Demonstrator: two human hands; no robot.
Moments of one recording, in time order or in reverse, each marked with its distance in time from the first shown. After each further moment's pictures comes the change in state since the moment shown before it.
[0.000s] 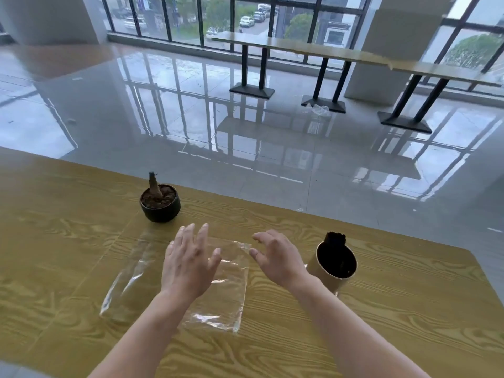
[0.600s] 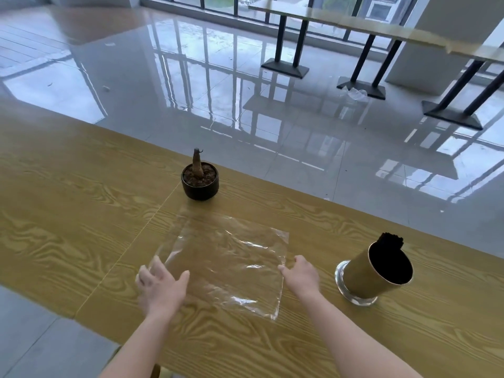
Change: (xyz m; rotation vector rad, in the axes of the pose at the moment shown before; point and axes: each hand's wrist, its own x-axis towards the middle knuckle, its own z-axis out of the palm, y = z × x) left_hand -0.048 -0.159 0.052 -0.196 -0.144 -0.737; right_hand 0.002 0.005 0.110 0.039 -0.225 0.640
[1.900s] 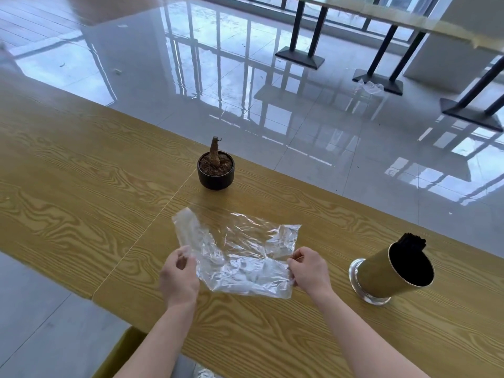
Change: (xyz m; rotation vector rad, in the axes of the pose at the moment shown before) left_hand -0.003 -0.001 0.014 -0.752 0.271 -0.018; right_hand -0.020 -0.017 0.002 0.215 0.033 -0.158
